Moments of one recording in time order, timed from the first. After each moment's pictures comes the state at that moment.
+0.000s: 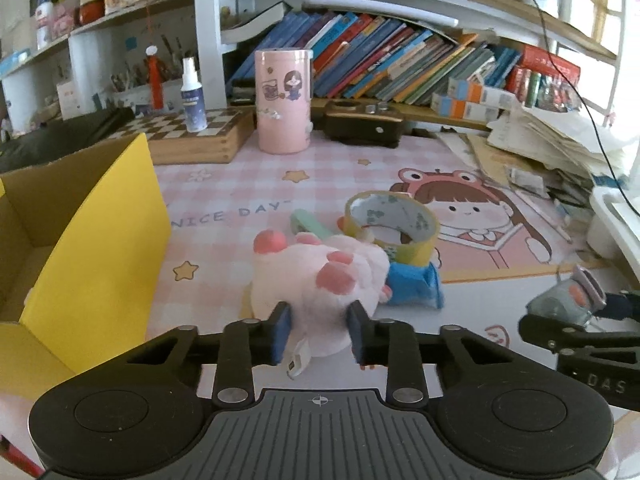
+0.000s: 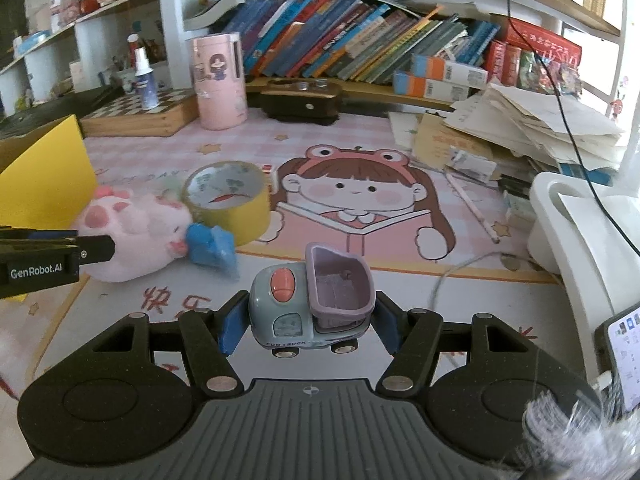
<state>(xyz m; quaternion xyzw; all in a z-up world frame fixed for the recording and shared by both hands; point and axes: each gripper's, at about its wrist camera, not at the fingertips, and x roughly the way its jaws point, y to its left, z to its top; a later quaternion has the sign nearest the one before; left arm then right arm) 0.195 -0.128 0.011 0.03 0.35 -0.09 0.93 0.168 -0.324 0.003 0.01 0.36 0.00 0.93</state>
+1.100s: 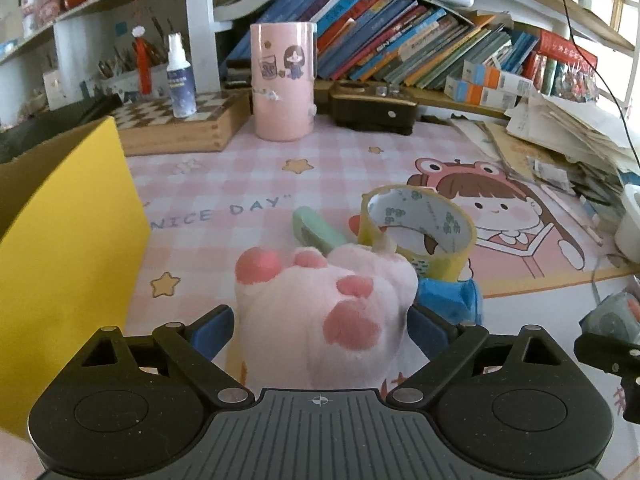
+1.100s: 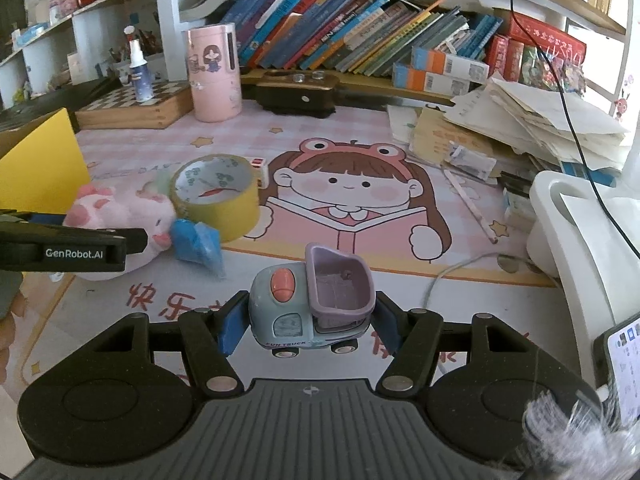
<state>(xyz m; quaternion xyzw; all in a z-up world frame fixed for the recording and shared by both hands) 0.248 -0.130 -0.017 0.03 0.37 -0.09 0.92 0.181 -0.339 -0.002 0.01 0.37 0.00 0.93</state>
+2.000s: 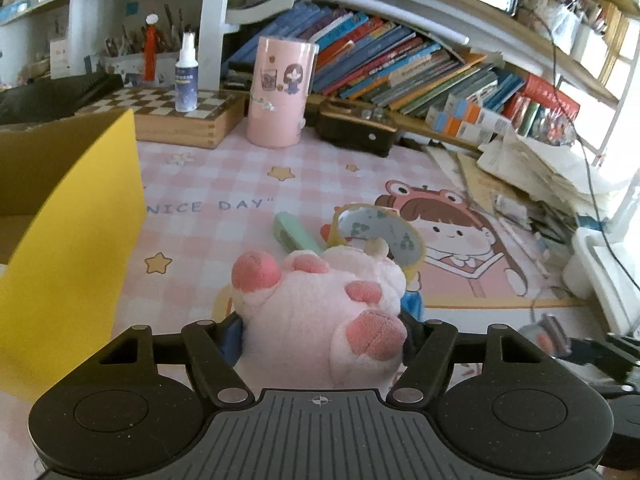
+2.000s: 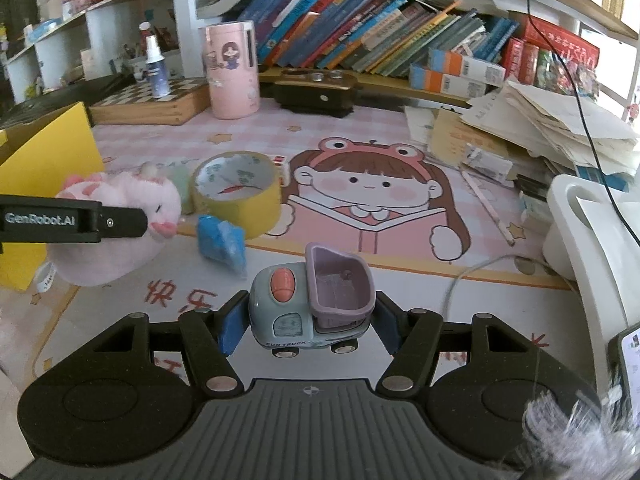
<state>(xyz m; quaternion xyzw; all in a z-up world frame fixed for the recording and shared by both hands) 0.214 -0.116 0.016 -0.05 0.37 -0.12 0.92 0.177 -0.322 -0.002 0.00 0.37 0.02 0.93</state>
